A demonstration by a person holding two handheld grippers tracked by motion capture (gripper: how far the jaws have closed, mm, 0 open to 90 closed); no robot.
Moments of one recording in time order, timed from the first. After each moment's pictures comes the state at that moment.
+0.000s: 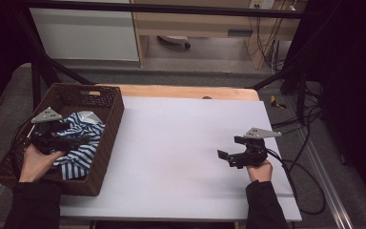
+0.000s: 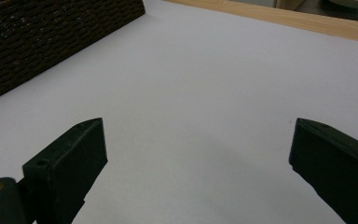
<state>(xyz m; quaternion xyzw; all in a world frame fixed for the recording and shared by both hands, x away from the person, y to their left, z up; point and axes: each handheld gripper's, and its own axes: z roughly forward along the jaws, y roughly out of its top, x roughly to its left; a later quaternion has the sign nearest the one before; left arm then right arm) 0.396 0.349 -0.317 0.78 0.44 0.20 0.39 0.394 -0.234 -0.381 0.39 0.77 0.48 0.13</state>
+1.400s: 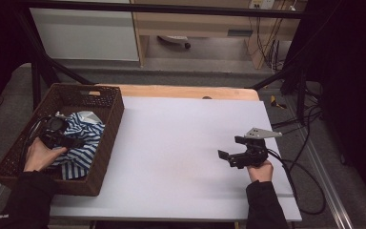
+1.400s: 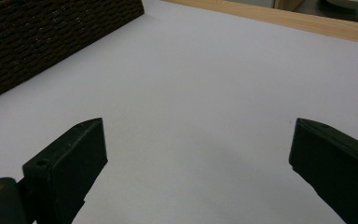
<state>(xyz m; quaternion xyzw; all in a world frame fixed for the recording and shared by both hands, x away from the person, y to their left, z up) 0.450 0.369 -0.377 0.81 0.53 0.18 0.19 0.393 -0.235 -0.380 0.39 0.77 0.48 0.14</state>
